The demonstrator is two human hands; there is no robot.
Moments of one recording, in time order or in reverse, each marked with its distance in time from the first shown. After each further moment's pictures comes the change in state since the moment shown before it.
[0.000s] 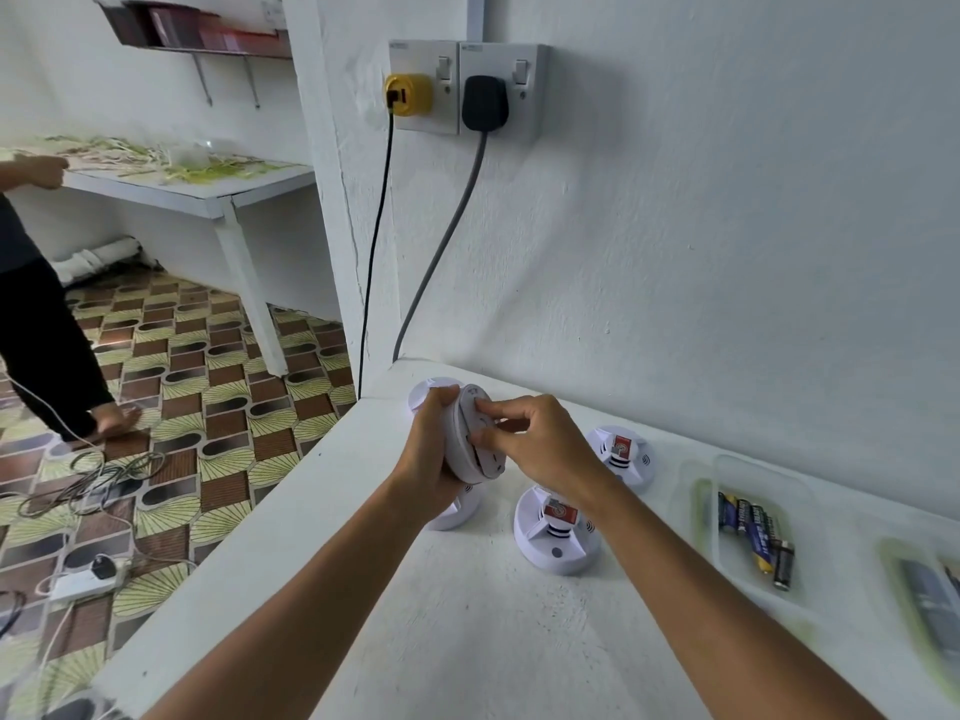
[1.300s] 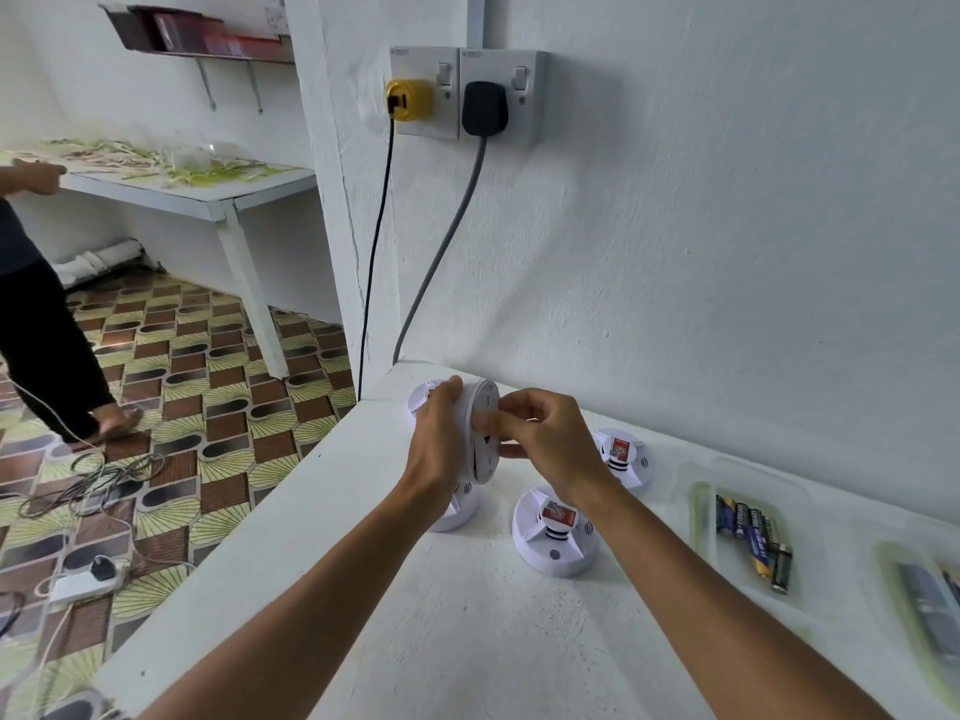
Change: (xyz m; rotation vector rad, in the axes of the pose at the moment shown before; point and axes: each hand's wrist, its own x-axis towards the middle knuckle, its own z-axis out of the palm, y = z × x) left_hand -0.018 0.001 0.018 0.345 0.150 0.235; right_hand -0.003 -0.005 -0.005 0.368 0.093 0.089
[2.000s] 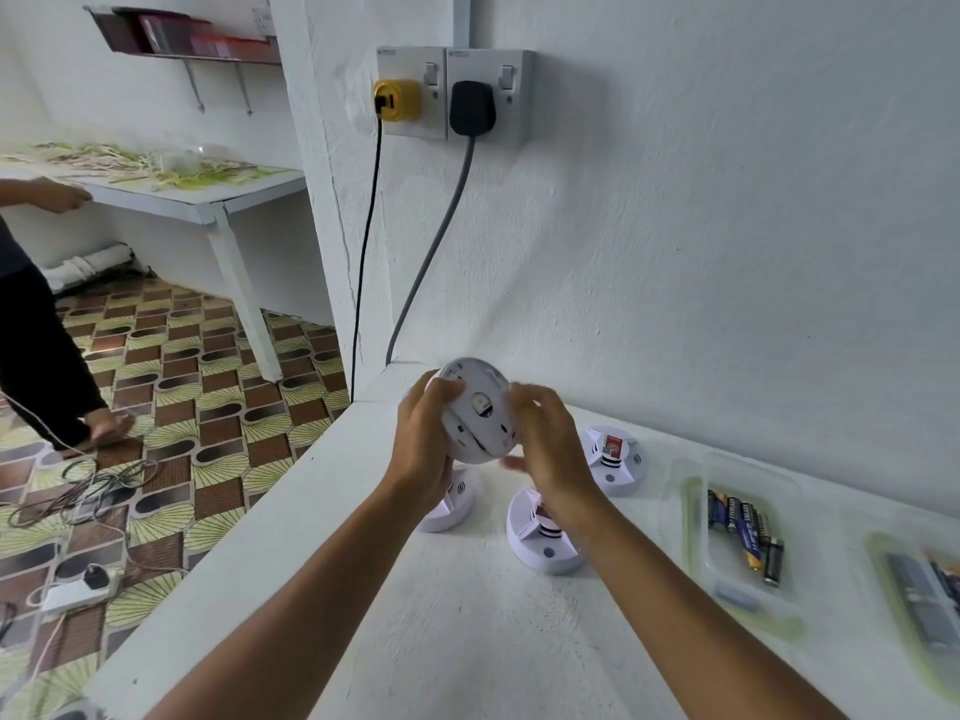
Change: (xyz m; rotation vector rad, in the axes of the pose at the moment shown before) left_hand -0.005 0.012 -0.003 -0.175 -0.039 0.134; right_hand -0.016 0.003 0.007 0.050 0.118 0.082
